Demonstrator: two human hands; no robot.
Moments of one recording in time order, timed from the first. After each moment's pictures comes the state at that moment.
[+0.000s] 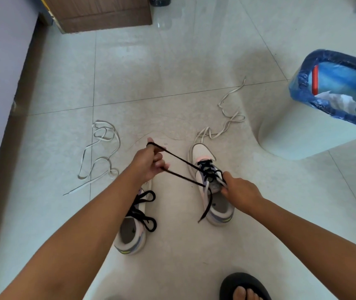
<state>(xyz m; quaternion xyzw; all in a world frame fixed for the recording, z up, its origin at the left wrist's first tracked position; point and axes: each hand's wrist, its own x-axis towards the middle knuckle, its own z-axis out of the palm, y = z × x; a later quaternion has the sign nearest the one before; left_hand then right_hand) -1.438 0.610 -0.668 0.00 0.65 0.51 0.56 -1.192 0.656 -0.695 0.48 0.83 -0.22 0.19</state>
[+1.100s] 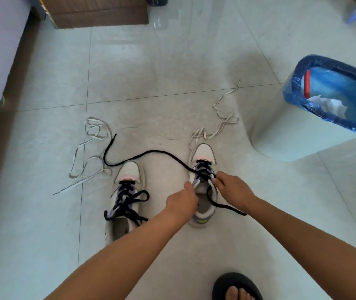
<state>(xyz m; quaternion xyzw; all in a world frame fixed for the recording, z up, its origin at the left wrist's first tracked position) -1.324 0.570 -0.703 0.53 0.77 -0.08 0.34 -1.194 0.659 -0.688 0.50 0.80 -0.31 0.11</state>
